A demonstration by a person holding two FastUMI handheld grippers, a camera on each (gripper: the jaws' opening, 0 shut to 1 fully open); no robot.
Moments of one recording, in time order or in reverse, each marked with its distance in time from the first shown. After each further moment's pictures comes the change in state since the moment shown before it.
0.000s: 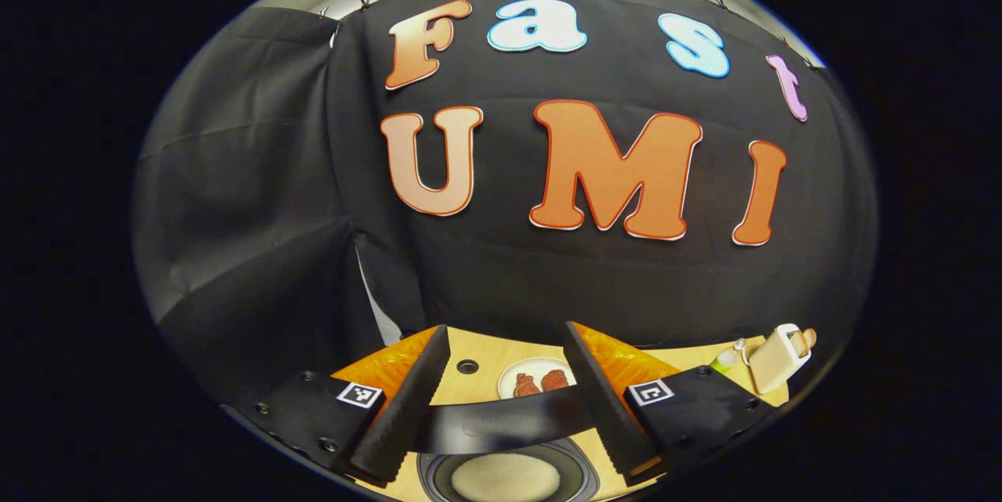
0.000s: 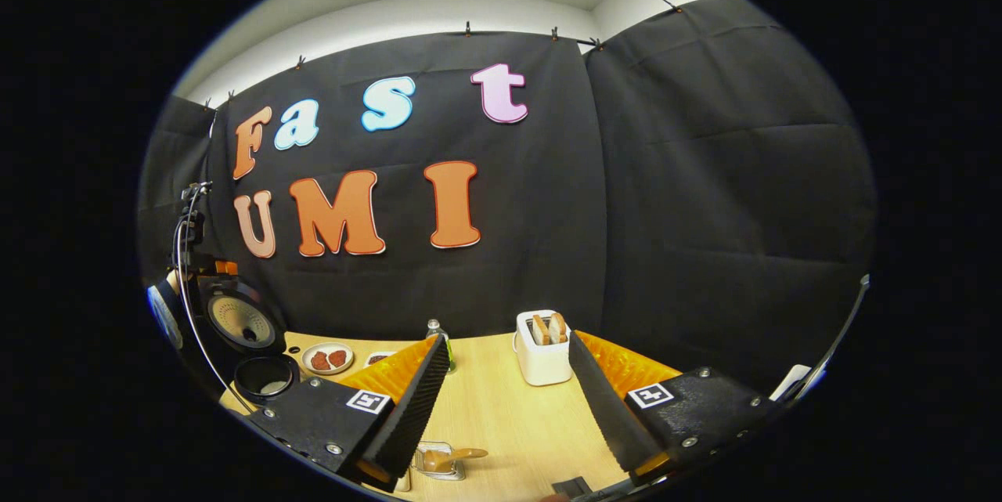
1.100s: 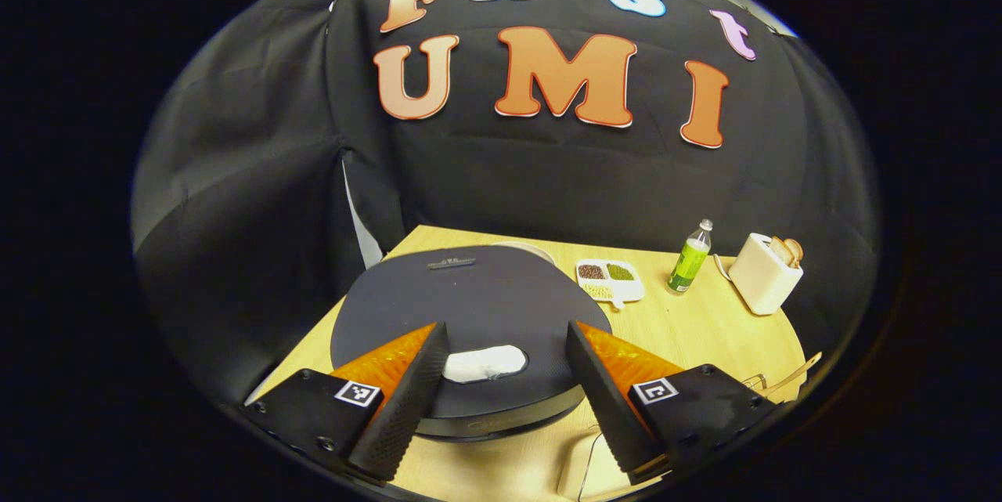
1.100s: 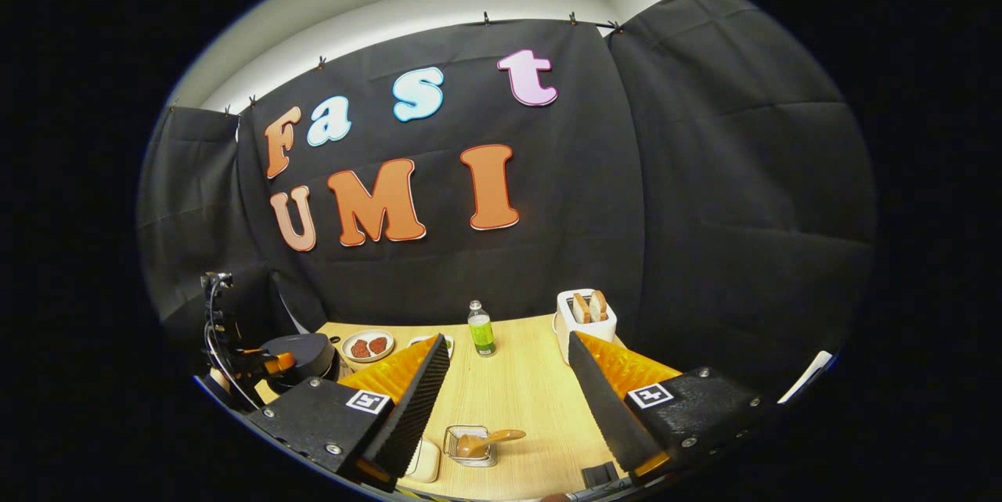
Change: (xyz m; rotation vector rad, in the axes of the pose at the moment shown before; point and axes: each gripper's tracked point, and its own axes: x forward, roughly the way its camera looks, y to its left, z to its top) left arm -0.118 -0.048 -0.240 -0.003 0.170 -0.070; right arm -0.021 0.039 -0.028 0.044 0.060 0.165
